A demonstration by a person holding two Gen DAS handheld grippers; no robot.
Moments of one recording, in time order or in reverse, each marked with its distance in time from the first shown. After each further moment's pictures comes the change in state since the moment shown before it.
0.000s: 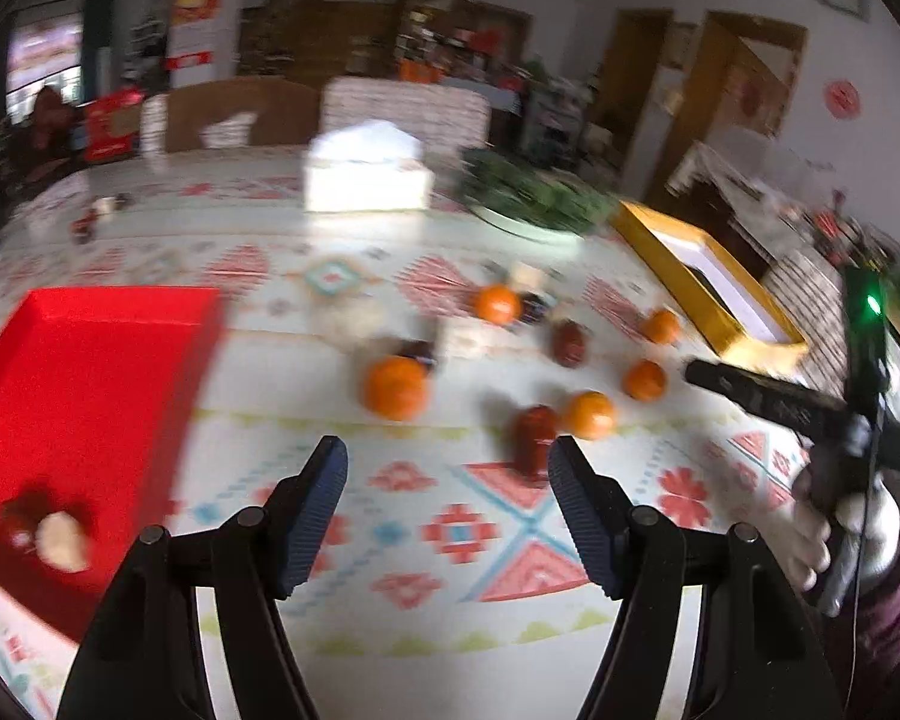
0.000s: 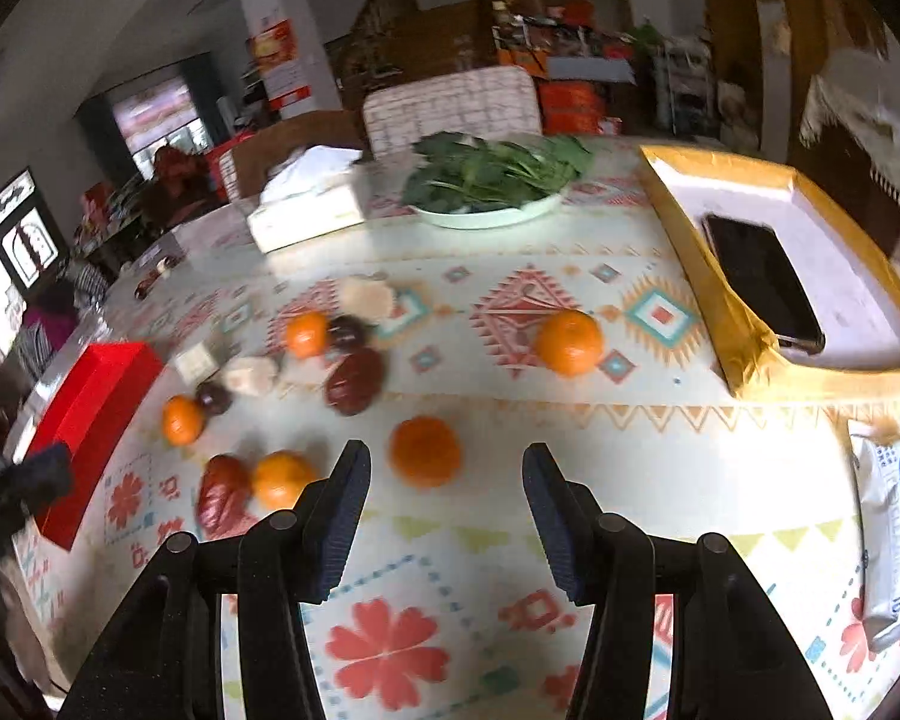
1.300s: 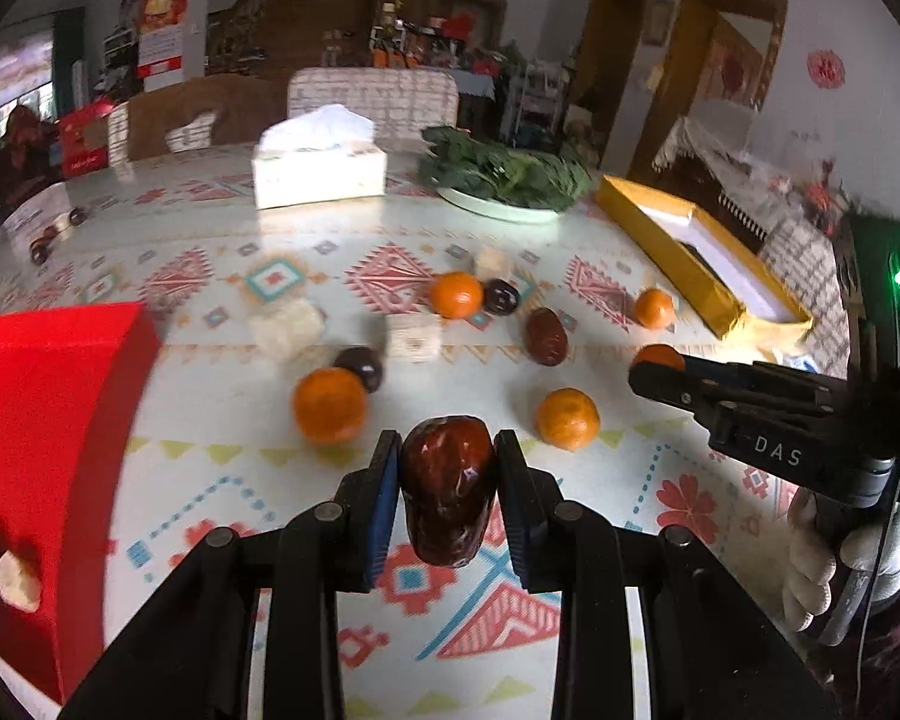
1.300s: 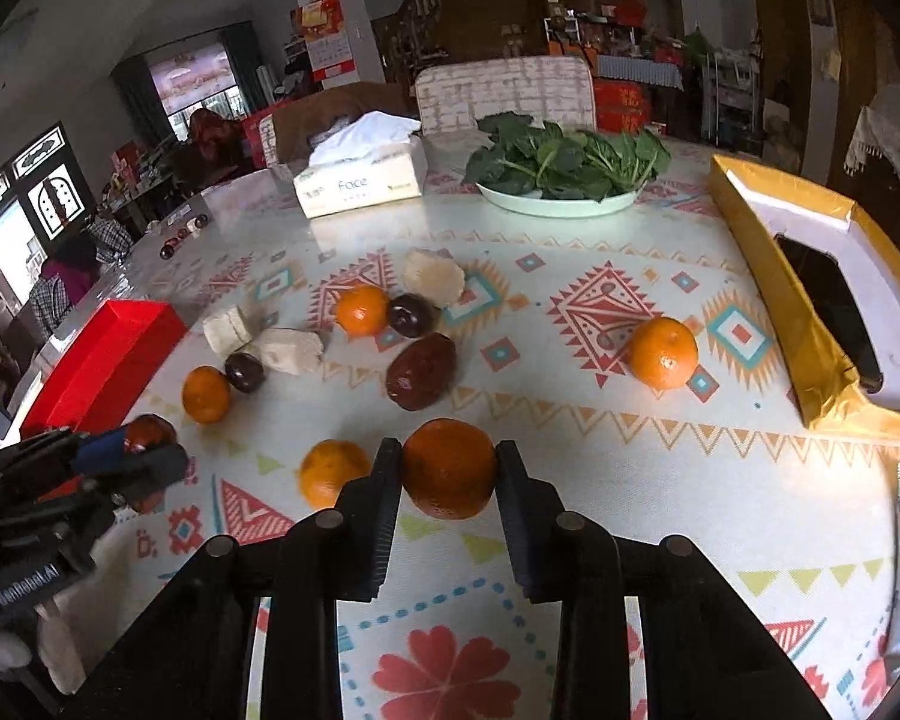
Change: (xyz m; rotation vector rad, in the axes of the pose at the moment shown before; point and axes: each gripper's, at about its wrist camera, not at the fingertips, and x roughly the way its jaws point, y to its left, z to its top) left arm 0.029 -0.012 0.005 0.030 0.005 0.002; right arm 0.018 0.041 -0.004 -0.120 0.033 0.037
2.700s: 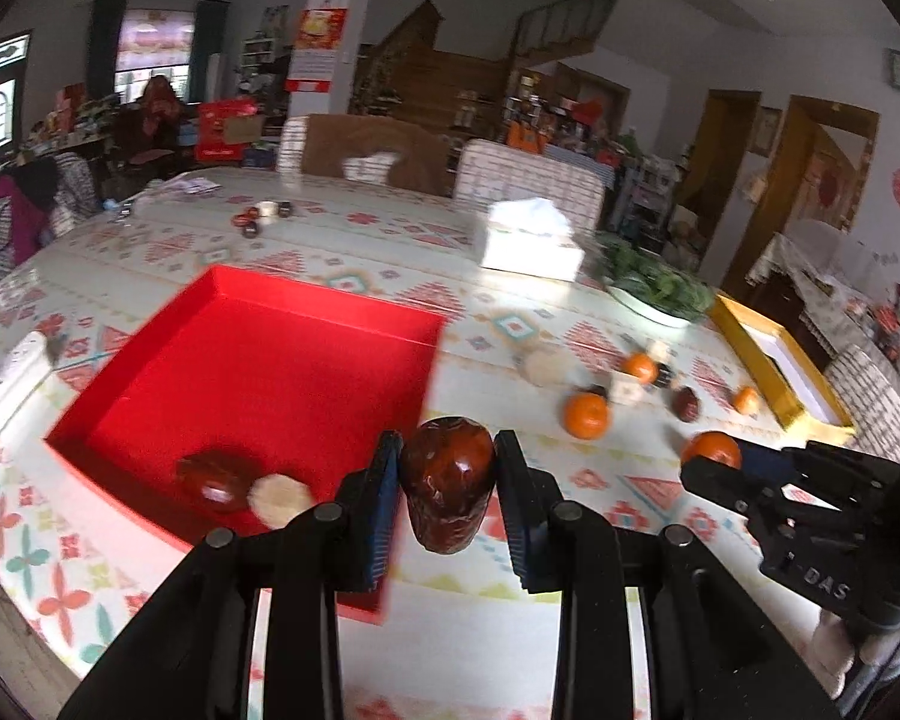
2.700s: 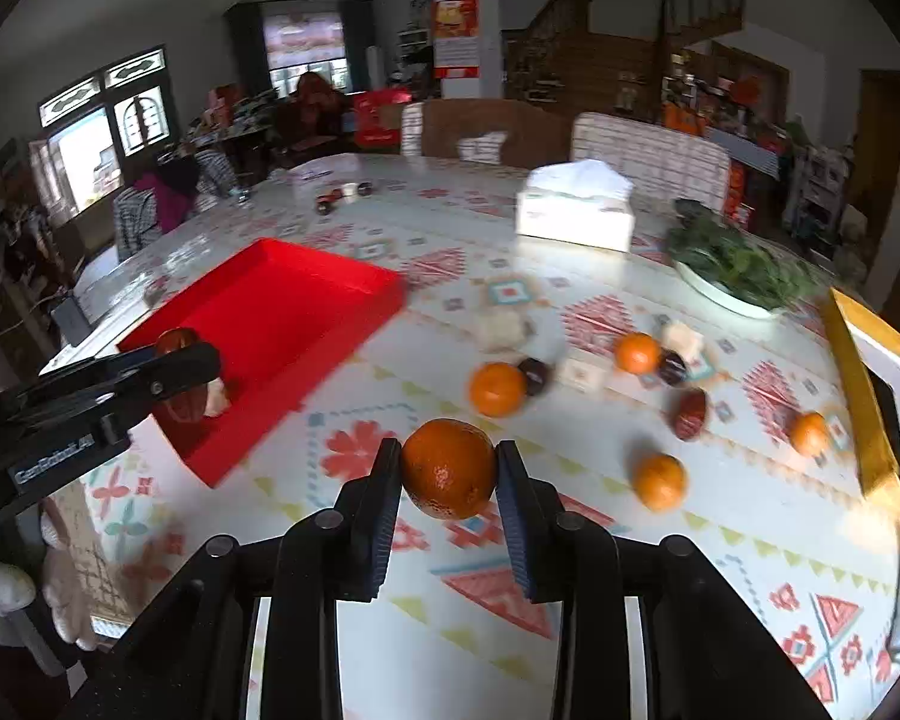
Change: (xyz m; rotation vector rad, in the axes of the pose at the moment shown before) left arm -0.119 0.117 -0.042 -0.224 -0.179 0.211; right arm -0.034 0.175 -0.015 -0.264 -0.030 0.094
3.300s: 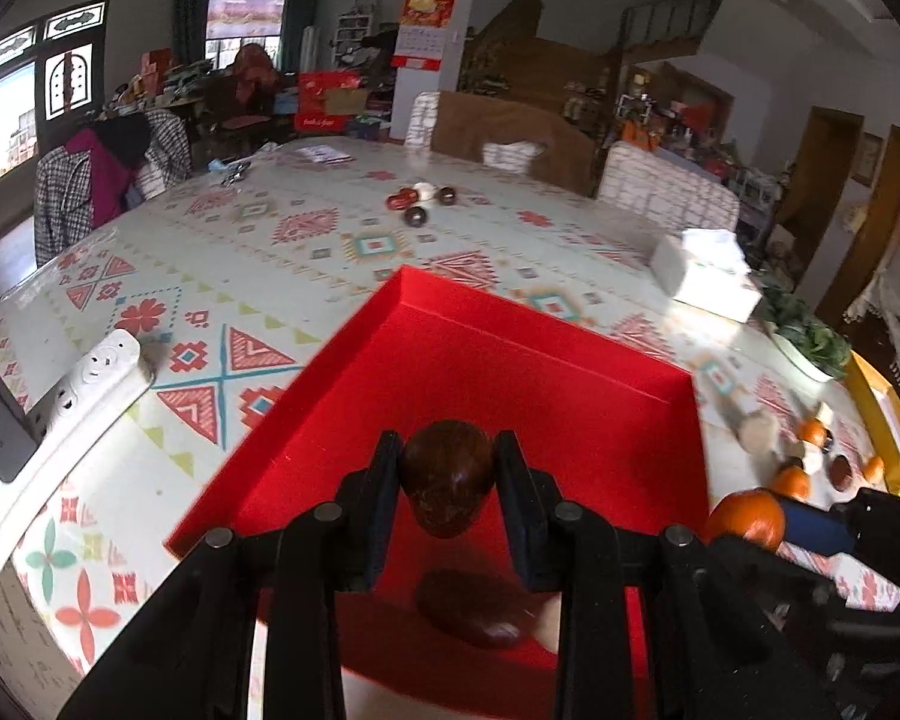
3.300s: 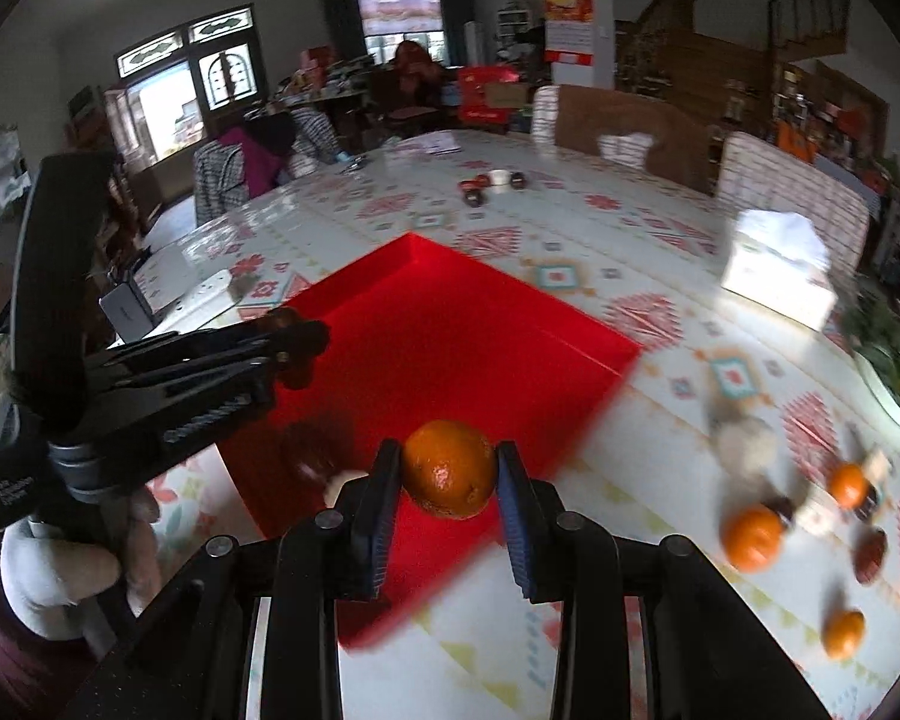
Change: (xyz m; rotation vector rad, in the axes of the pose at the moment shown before) left arm 0.049 0.129 0.039 -0.113 0.049 0.198; right arm 0.097 0.124 0.066 -0.137 0.061 0.185
